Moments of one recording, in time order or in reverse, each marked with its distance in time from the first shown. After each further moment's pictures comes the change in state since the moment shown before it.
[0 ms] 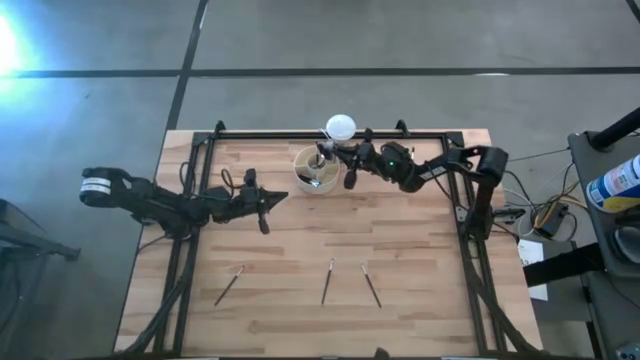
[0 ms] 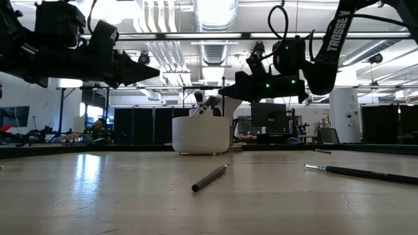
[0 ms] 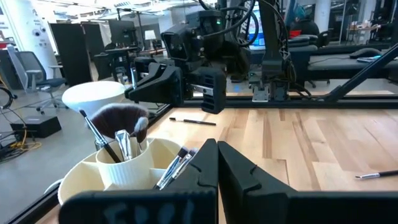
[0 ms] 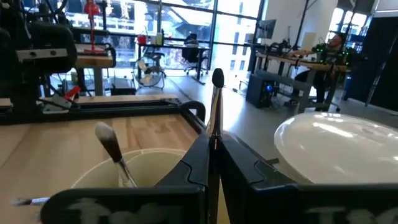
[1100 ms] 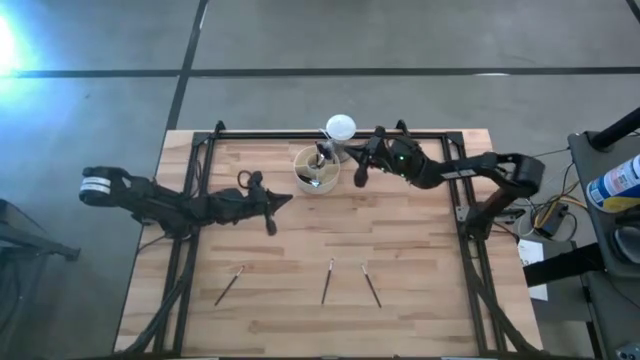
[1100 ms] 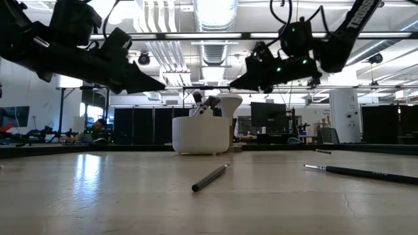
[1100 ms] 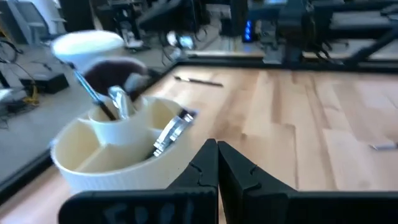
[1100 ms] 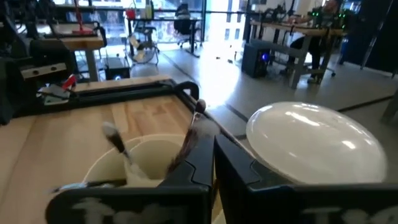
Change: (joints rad) left arm -0.036 -0.002 0.099 -0.294 -0.086 -0.078; right arm -0.006 -0.283 -0.045 -0.374 0.039 0.053
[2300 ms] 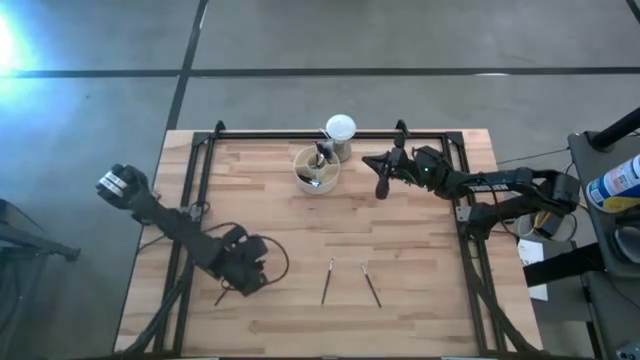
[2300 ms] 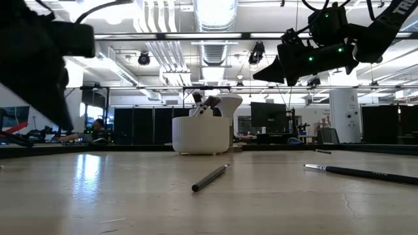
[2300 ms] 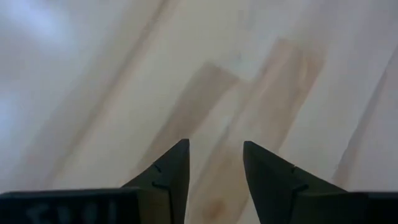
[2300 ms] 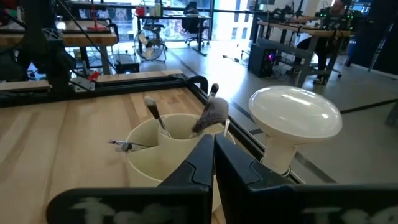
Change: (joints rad) left arm -0.647 0.194 0.547 -1.522 -0.140 -1.109; right arm 0.033 -0.317 -0.217 -0.106 0.001 -0.014
